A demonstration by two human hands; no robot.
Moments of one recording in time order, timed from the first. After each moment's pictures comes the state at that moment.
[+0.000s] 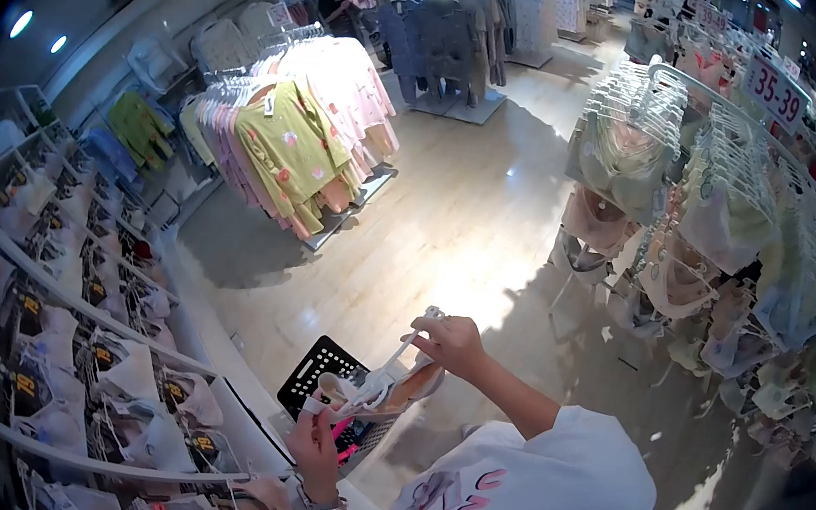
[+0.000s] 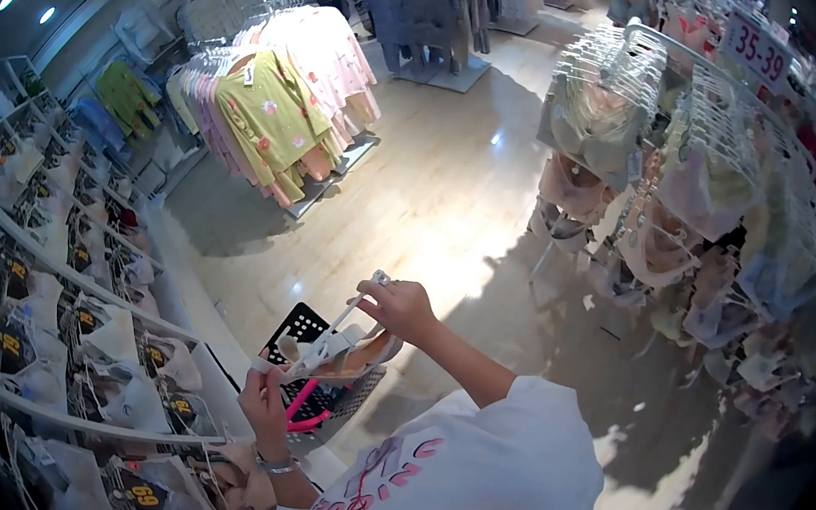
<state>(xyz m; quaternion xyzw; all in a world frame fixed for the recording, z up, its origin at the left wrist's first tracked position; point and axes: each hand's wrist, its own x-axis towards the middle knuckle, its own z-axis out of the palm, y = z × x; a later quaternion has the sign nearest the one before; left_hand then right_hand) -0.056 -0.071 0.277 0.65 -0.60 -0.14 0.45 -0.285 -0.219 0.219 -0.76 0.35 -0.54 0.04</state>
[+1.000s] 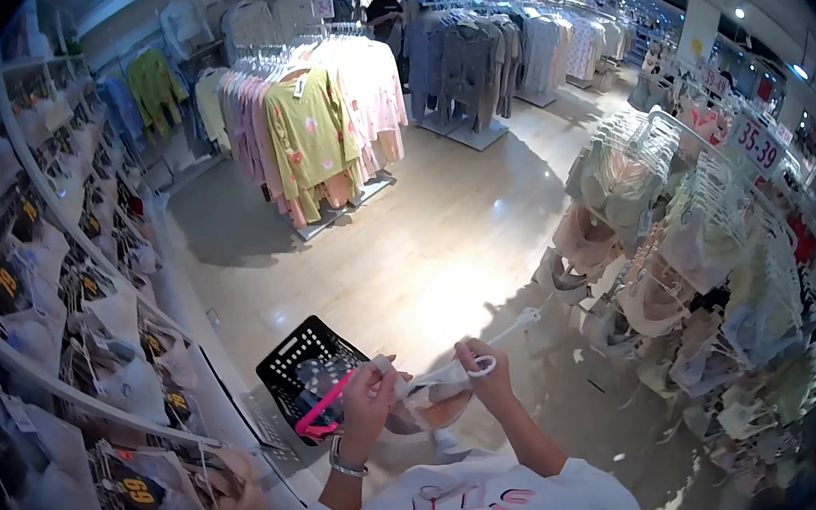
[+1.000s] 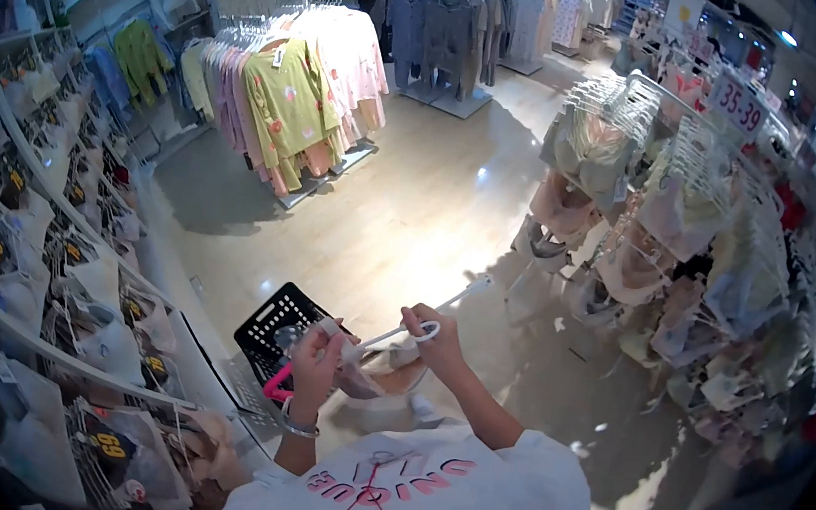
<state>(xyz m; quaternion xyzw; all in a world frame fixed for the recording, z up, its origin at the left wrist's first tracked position) -0.061 -0.033 0.237 0.48 -0.56 -0.39 0.55 -0.260 -0.070 0.223 -0.58 0.48 -0.54 0.39</state>
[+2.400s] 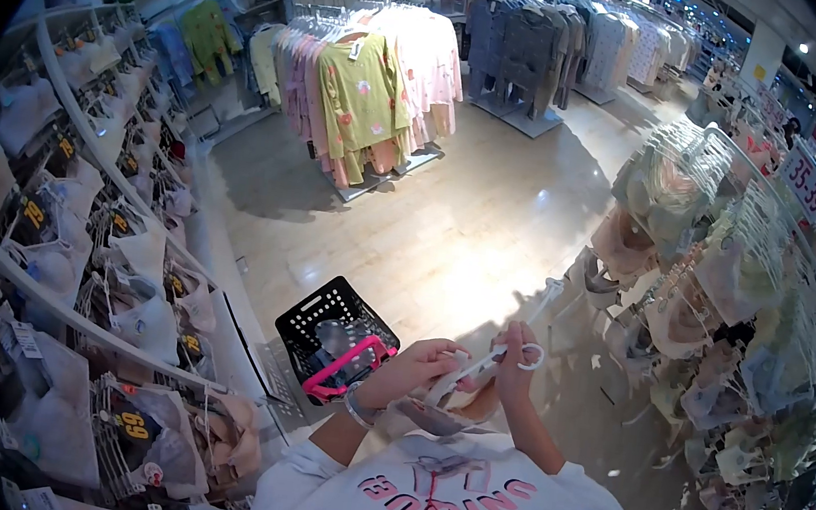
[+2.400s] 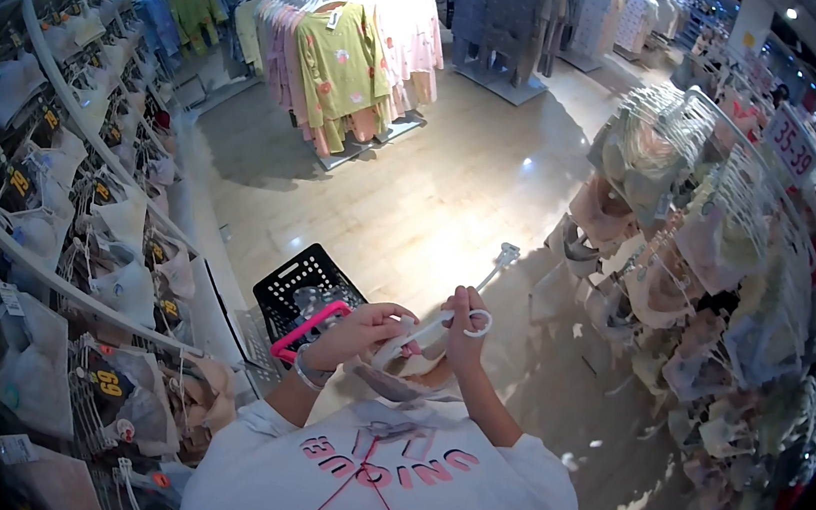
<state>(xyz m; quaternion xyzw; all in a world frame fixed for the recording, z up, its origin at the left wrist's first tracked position) -0.083 -0.062 0.250 0.32 -0.49 -0.76 0.28 -0.265 -0.075 0.210 -0.39 0.45 -0.66 0.46</state>
